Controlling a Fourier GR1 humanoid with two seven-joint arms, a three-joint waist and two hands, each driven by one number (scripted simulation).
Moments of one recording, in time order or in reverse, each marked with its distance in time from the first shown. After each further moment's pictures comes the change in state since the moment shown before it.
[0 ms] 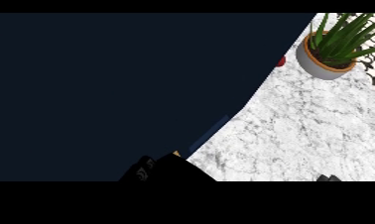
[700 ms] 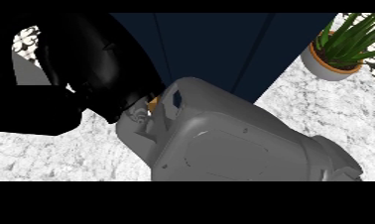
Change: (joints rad) left arm 0.032 0.095 0.236 0.129 0.185 -0.281 0.032; right arm -0.349 0.007 -0.044 0.699 -0.069 -0.175 -0.330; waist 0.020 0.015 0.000
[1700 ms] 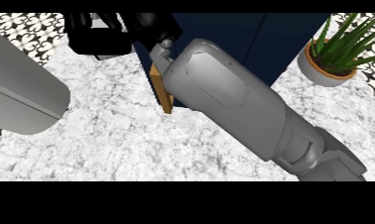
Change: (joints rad) left arm 0.003 0.012 0.127 0.001 0.082 -0.026 0.065; right arm -0.029 -0.010 -0.072 0.402 -0.026 0.145 -0.429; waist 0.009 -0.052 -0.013
